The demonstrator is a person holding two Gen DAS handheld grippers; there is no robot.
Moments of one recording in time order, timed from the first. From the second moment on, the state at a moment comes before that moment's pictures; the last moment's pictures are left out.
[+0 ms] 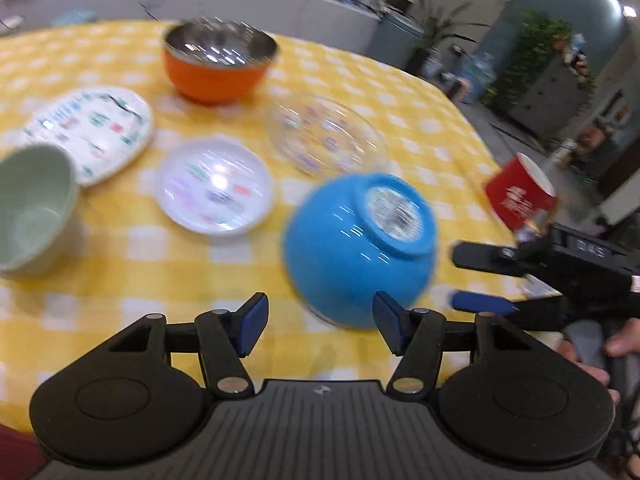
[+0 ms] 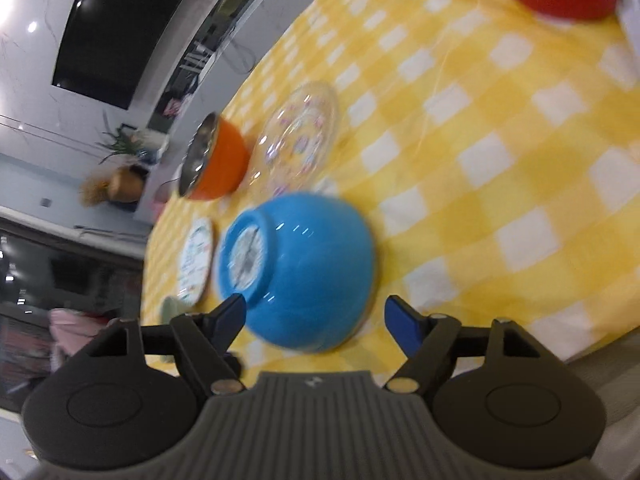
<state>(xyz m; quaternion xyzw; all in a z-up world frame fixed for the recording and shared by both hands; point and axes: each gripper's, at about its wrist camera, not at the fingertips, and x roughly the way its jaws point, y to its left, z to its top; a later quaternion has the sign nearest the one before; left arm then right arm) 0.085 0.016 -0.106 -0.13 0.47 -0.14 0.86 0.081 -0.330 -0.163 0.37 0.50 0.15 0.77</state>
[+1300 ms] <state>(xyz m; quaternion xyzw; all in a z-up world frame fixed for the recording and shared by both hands) 0.155 -0.004 -0.105 -0.14 0.44 -0.20 0.86 0.143 -0.293 -0.151 0.26 0.49 0.17 0.81</state>
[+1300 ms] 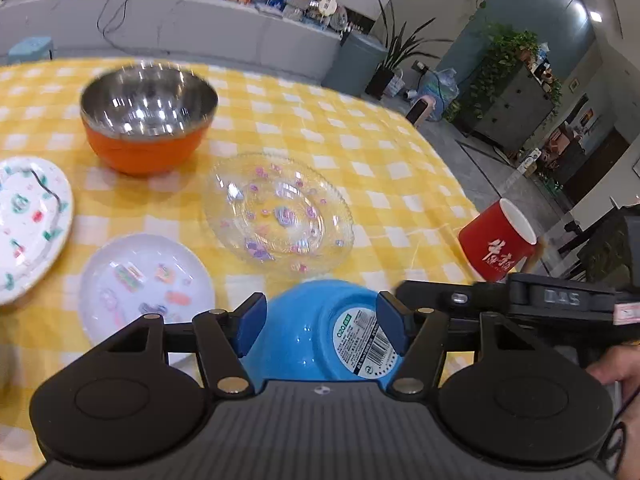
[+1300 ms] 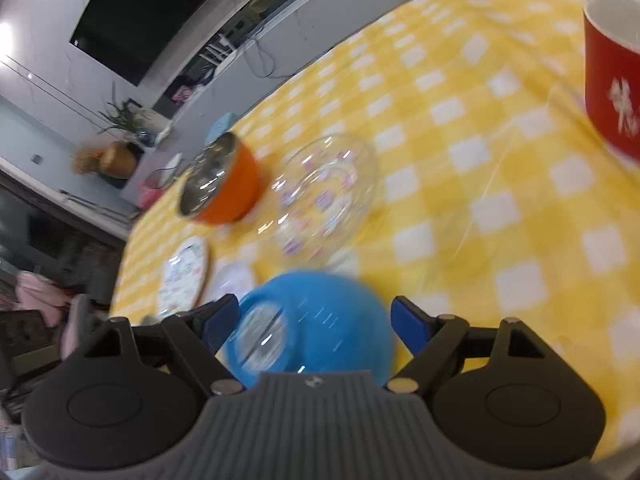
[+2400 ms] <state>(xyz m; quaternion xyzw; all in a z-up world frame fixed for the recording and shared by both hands) 0.093 0.030 -0.126 -0.25 0.53 -0.18 0.79 0.086 -0.315 -0.177 0.36 0.55 0.17 0.73</state>
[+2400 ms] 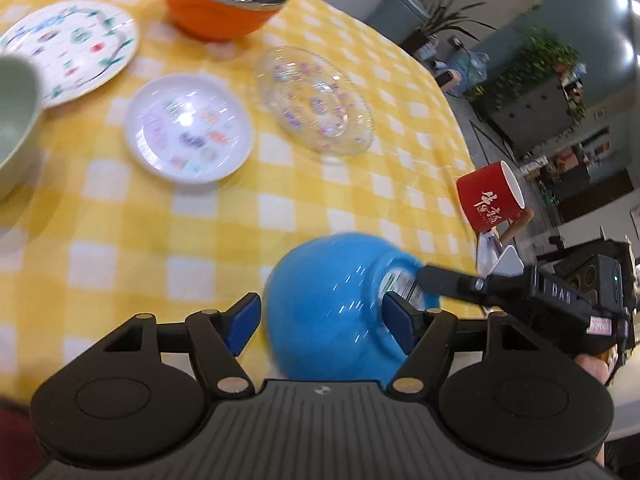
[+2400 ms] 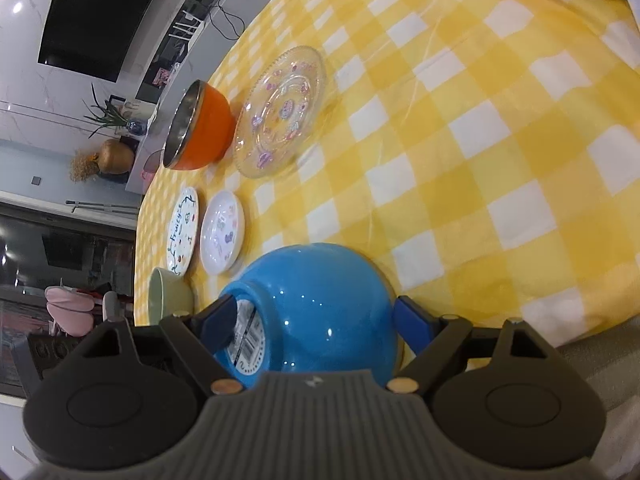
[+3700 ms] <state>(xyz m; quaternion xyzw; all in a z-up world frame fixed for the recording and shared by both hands) 0.056 0.024 -0.152 -0.30 0.57 -0.18 0.74 0.073 -0.317 -0.194 0.36 0.67 0.15 0.63</state>
